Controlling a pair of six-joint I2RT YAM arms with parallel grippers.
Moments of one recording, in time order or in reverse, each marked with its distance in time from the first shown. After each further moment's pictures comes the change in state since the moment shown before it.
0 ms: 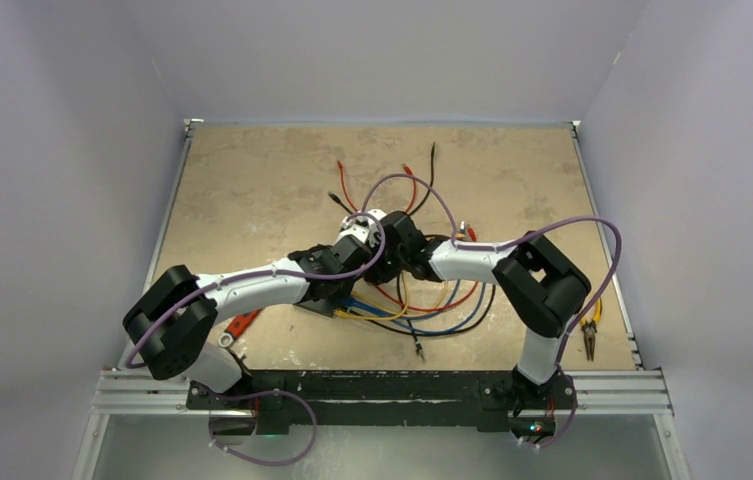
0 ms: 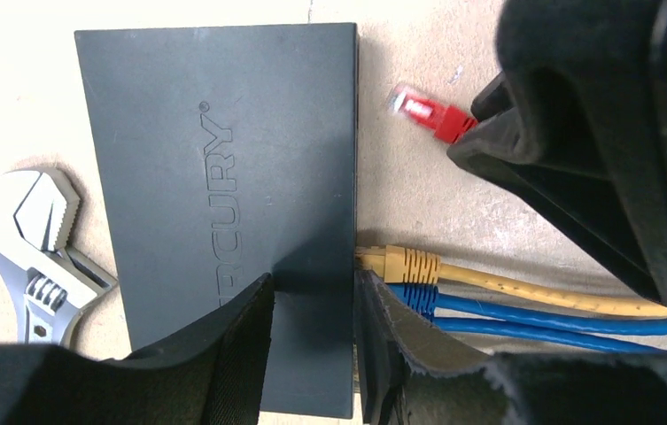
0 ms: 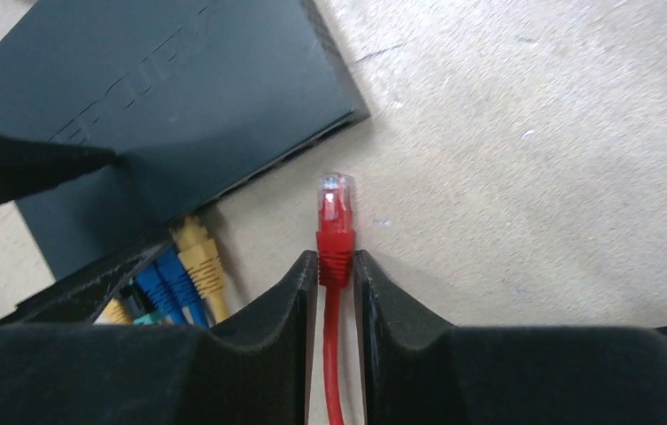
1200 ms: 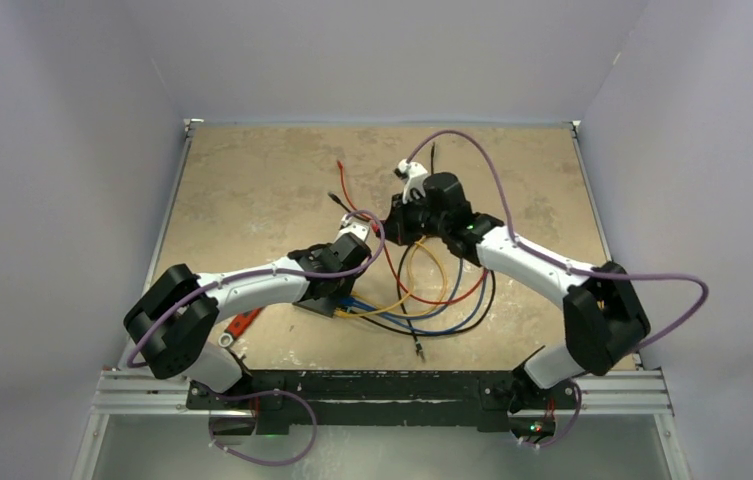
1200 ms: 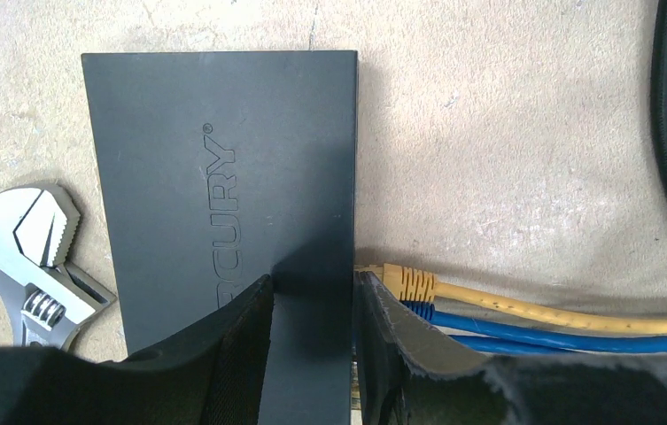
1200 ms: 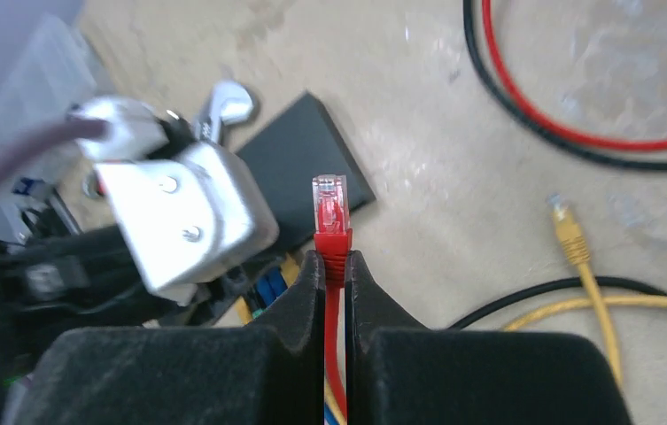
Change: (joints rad) left arm 0.010 0.005 0.000 0.029 0.003 -0.003; right arm -0.147 -0.282 0.041 -0.070 -0.090 0.096
